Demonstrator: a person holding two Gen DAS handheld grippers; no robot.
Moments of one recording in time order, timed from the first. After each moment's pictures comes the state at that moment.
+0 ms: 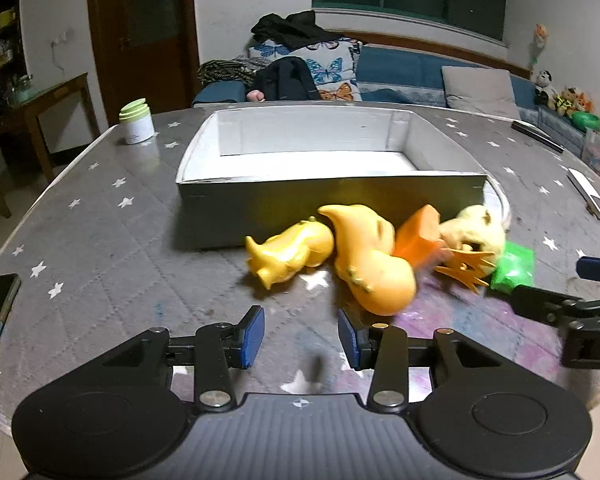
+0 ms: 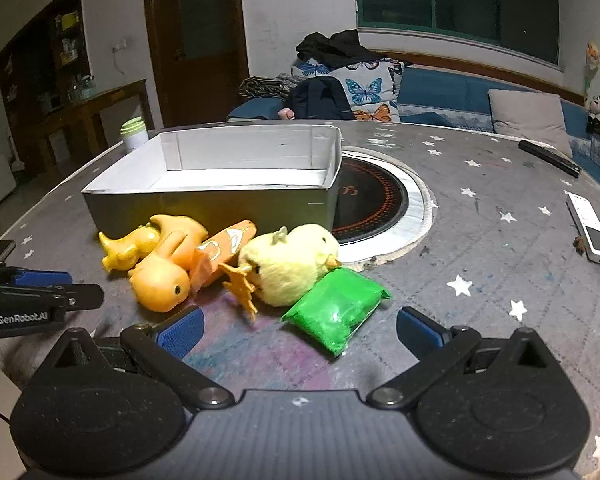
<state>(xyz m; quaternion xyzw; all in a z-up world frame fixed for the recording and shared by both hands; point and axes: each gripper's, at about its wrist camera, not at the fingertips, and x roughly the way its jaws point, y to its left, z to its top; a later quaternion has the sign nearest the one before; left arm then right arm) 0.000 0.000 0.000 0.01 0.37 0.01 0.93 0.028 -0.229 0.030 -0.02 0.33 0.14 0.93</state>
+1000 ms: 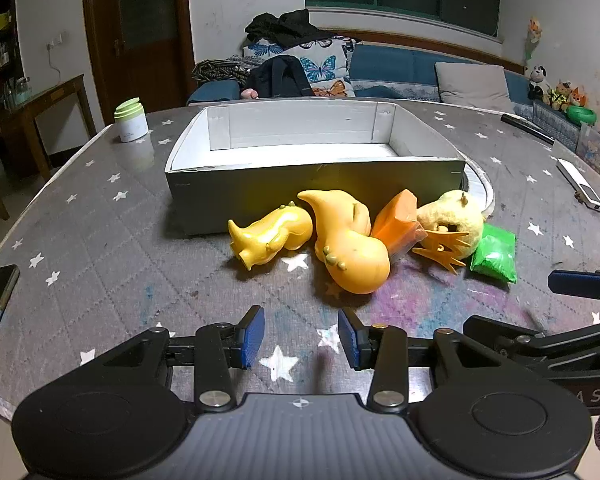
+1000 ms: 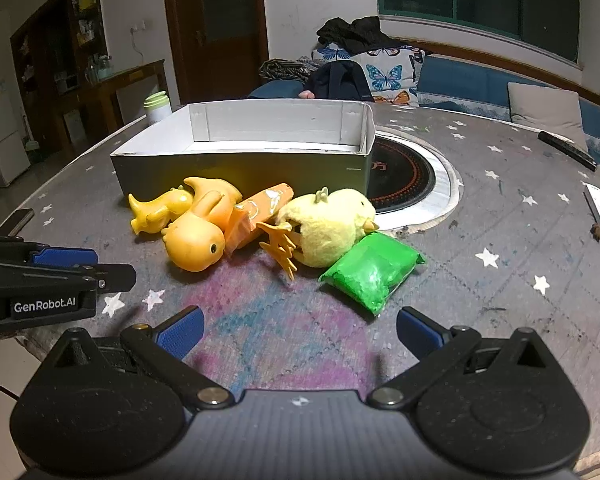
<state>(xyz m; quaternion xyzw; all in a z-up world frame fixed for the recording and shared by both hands) -0.015 -0.011 -0.002 0.01 0.37 0.00 0.93 0.009 -0.212 0.021 -0.02 0.36 0.16 0.92</state>
